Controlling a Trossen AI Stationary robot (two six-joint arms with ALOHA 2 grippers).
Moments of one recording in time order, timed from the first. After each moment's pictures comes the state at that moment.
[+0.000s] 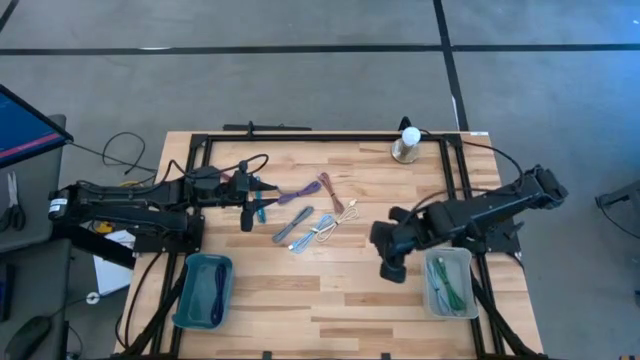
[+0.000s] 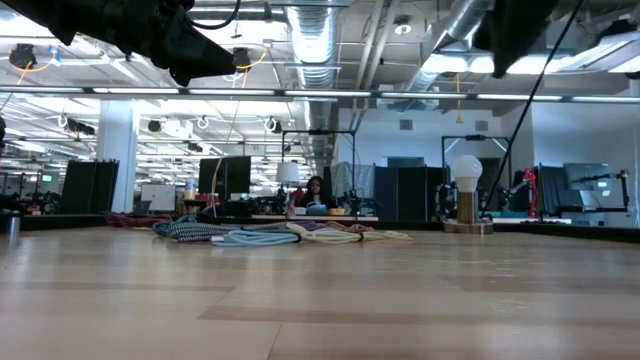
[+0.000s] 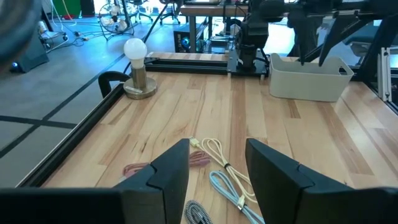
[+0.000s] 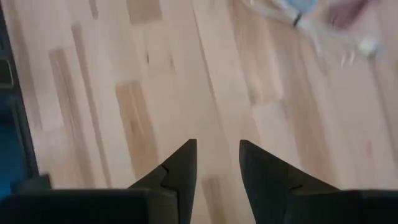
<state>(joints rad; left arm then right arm) 0.11 0.63 0.48 0.07 -0.04 0.07 0.31 1.42 1.24 -0.99 0.09 0.53</state>
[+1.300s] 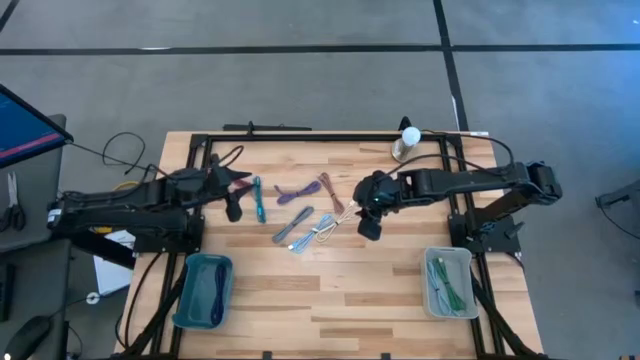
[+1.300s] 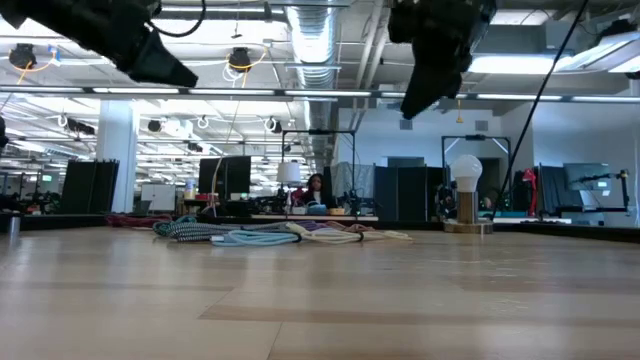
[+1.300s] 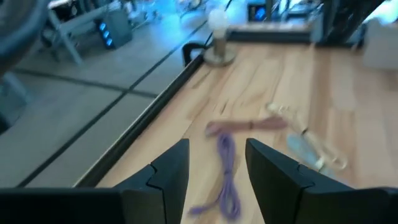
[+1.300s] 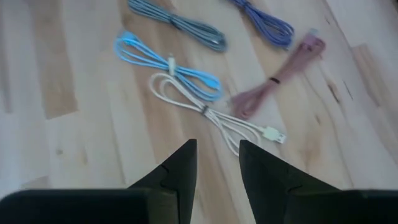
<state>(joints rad) 0.11 0.37 0.48 -0.30 -0.37 0.08 0.00 1.43 1.13 -0.70 0.14 0.25</state>
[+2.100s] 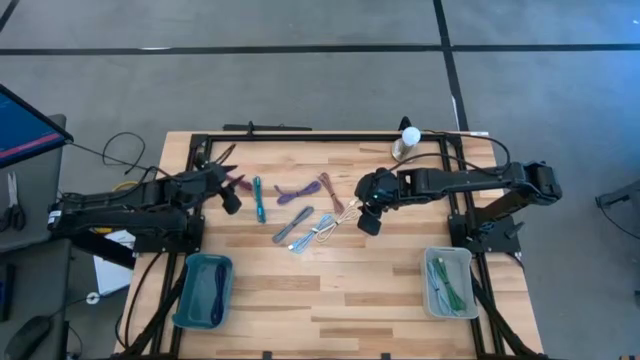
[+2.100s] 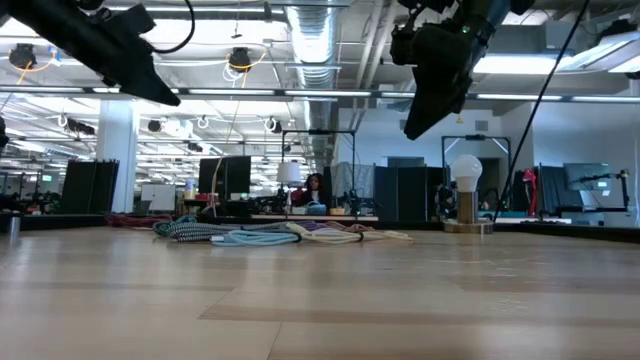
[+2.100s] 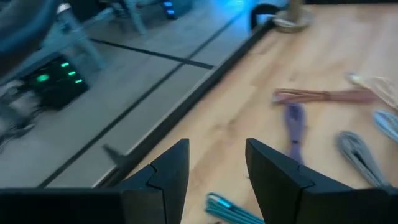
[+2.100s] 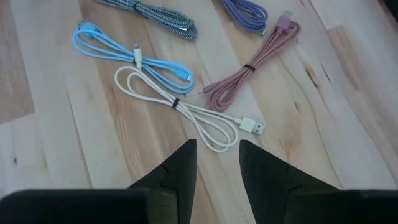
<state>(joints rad) 0.11 0.35 0.48 -0.44 -0.64 0.03 -0.05 1.43 1.06 -0.65 0.17 0.25</state>
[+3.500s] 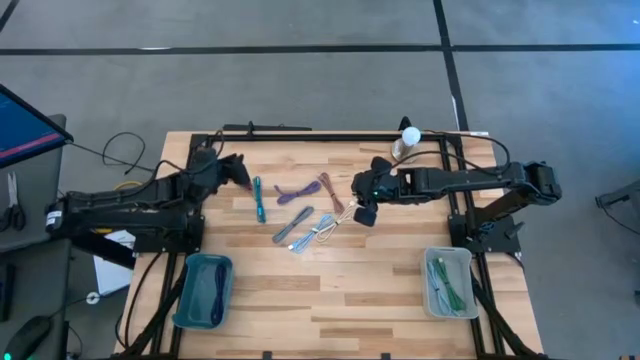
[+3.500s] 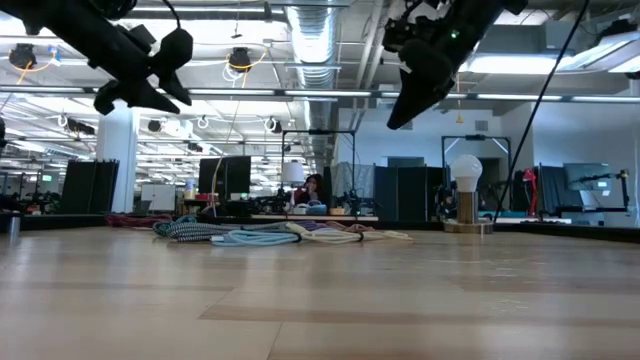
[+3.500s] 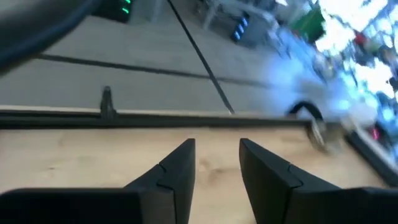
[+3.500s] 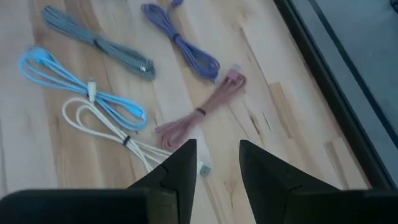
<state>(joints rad) 0.22 0.50 0.48 -0.26 -0.74 -0.70 -0.06 1.43 1.05 -0.54 0.35 0.07</state>
